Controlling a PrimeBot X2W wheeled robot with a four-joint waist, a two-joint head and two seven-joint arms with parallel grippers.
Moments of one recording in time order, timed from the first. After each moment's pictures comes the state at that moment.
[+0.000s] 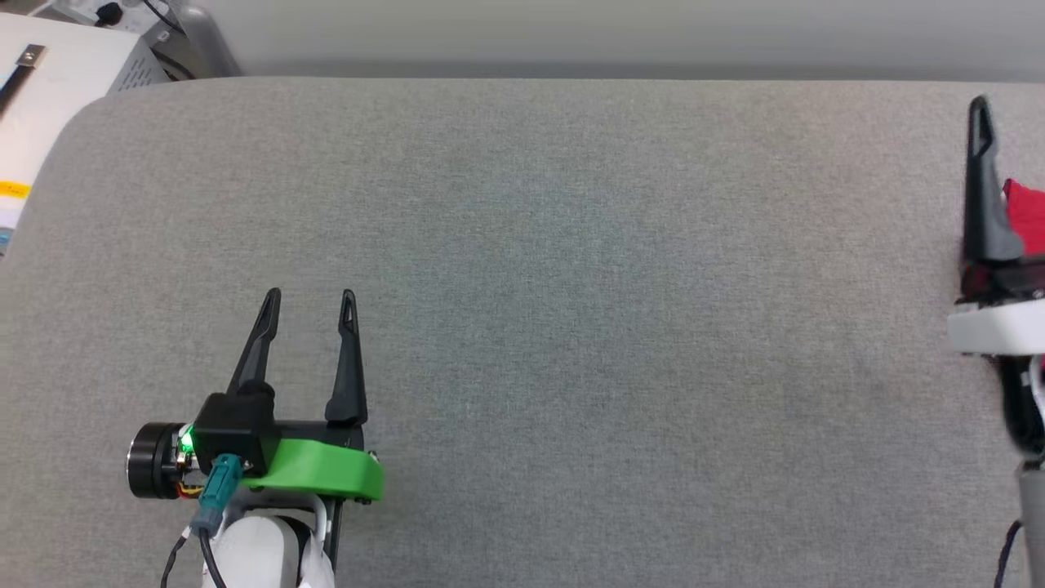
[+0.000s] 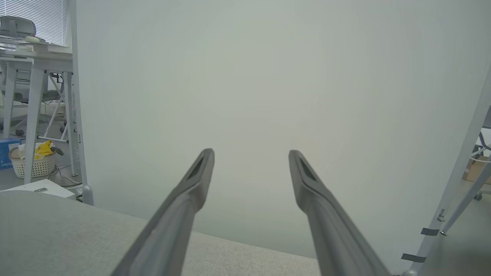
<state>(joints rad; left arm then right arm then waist) -0.10 0.07 -0.05 0.01 -0.06 -0.01 -0.26 -0.37 -0.31 -0.03 -0.01 0.21 0.13 -0.26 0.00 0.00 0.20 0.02</state>
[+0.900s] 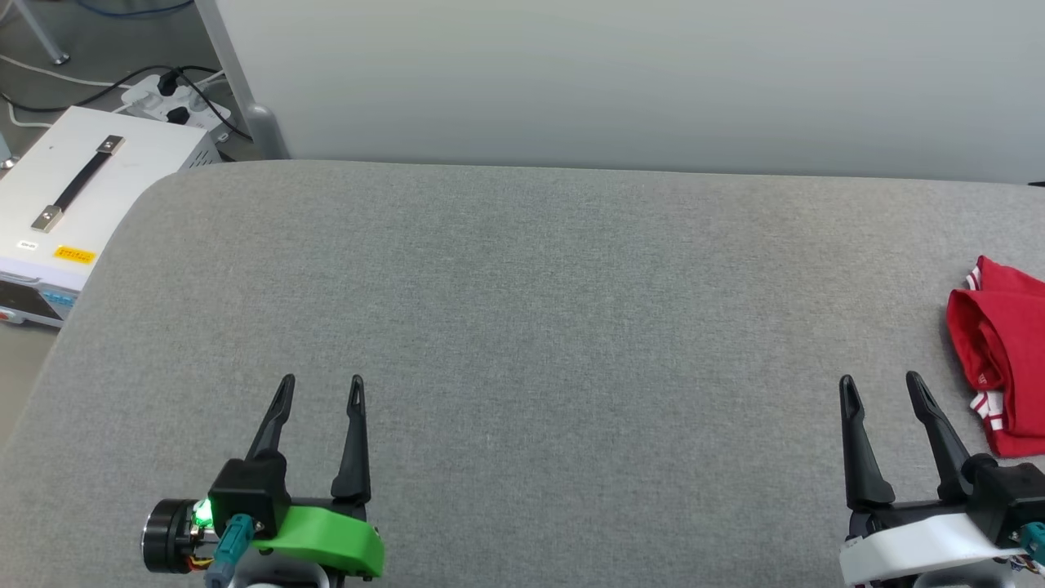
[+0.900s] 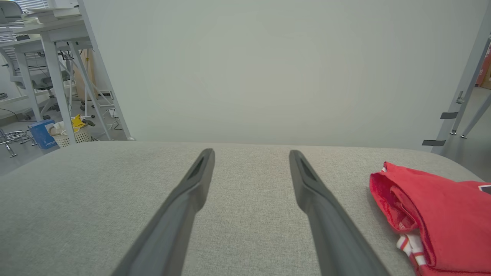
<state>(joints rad) 0.02 0.06 -0.03 0.07 -0.06 -0.04 -0.26 0.09 -0.07 -0.03 -0.04 0.15 0.13 -0.26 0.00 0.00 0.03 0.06</state>
